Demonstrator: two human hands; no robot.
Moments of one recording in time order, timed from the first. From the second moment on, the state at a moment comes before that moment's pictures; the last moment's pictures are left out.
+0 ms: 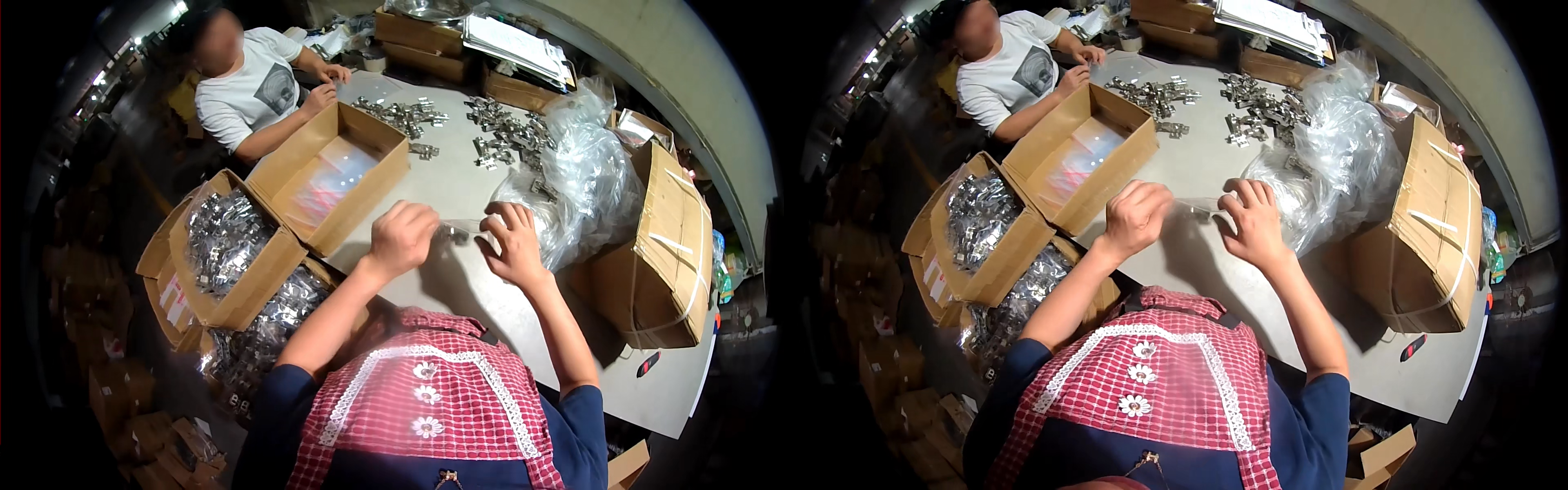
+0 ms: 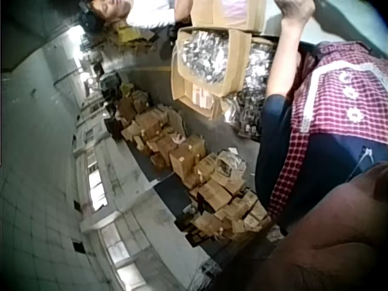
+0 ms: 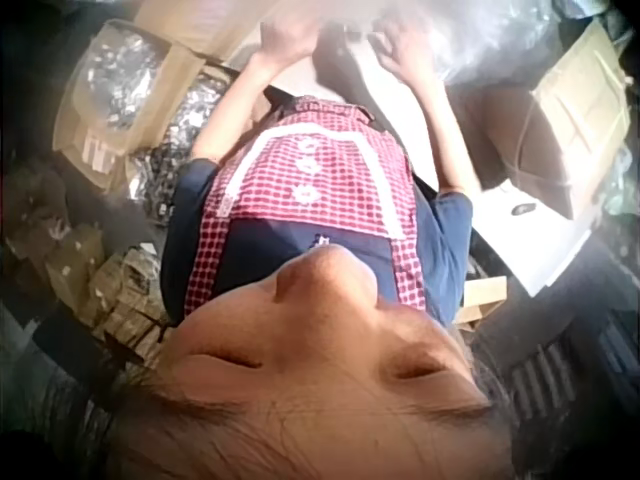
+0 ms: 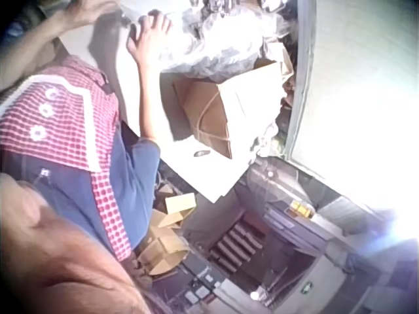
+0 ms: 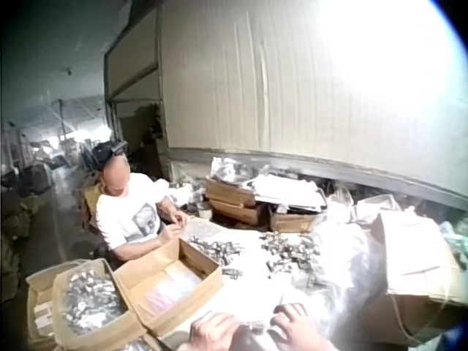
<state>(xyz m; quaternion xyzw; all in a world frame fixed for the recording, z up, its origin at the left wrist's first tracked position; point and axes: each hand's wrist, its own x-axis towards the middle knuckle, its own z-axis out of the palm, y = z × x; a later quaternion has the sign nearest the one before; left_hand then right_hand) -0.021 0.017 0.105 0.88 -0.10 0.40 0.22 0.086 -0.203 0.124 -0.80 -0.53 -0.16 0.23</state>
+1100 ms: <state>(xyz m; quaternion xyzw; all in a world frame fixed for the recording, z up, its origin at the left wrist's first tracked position) -0.187 0.133 0.269 0.83 0.11 0.52 0.15 0.108 -0.144 0.144 -0.66 -0.33 0.19 0.65</state>
